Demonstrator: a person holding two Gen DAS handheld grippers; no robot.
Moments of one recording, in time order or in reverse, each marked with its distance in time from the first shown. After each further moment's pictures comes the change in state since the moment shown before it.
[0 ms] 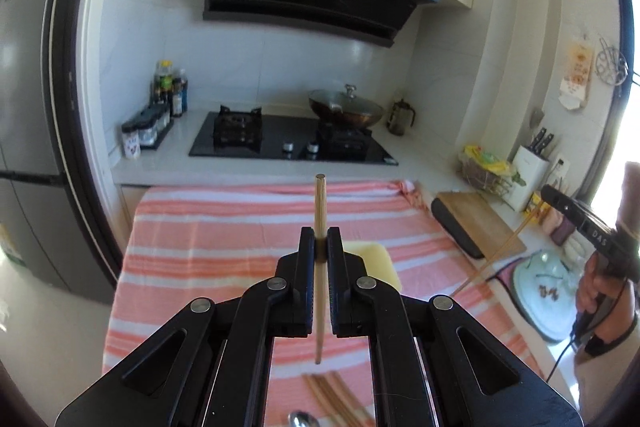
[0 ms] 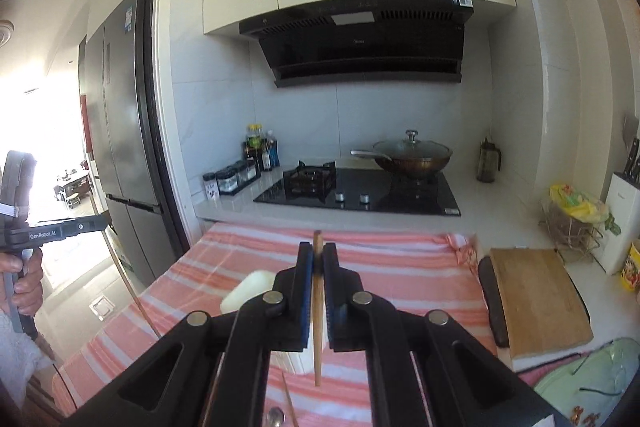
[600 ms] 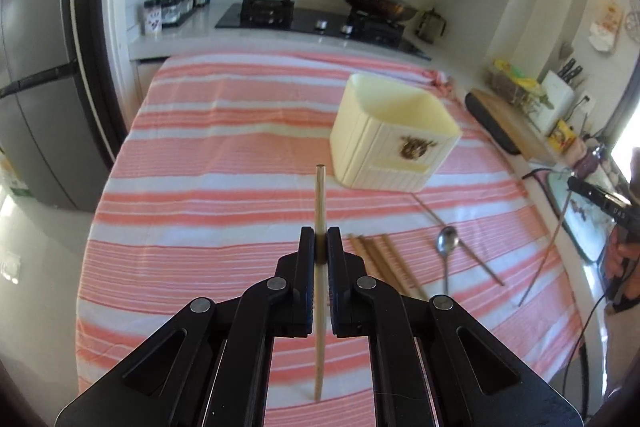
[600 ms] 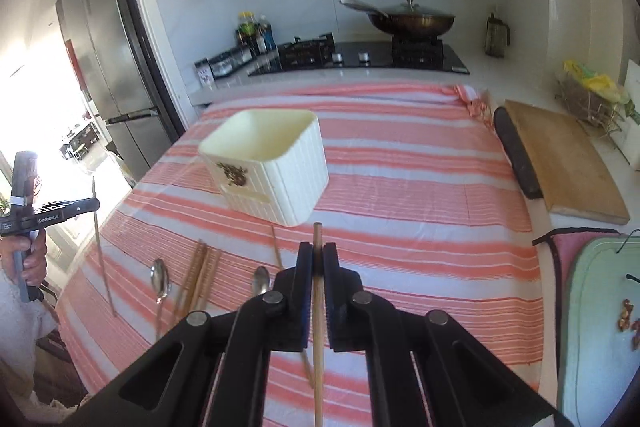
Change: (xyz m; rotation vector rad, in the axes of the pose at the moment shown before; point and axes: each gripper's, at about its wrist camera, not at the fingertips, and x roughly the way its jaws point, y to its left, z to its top) left arm 0.017 0.056 -0.170 -0.052 0.299 0.018; right arm 0.003 -0.029 -0.155 0.077 0.383 0.052
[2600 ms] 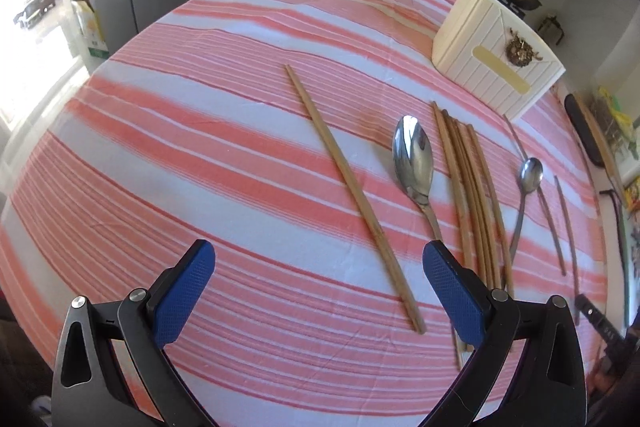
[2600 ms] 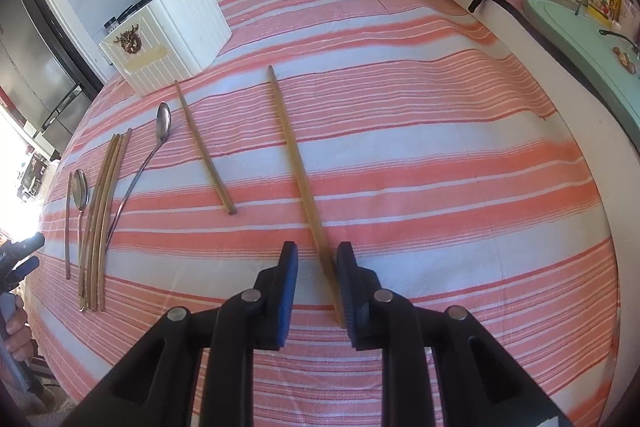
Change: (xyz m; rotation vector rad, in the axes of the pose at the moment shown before) left arm 0.043 -0.020 -0.154 -0.387 0.148 0.316; right arm 0.058 -0.039 -0.163 0.286 0.264 -0.177
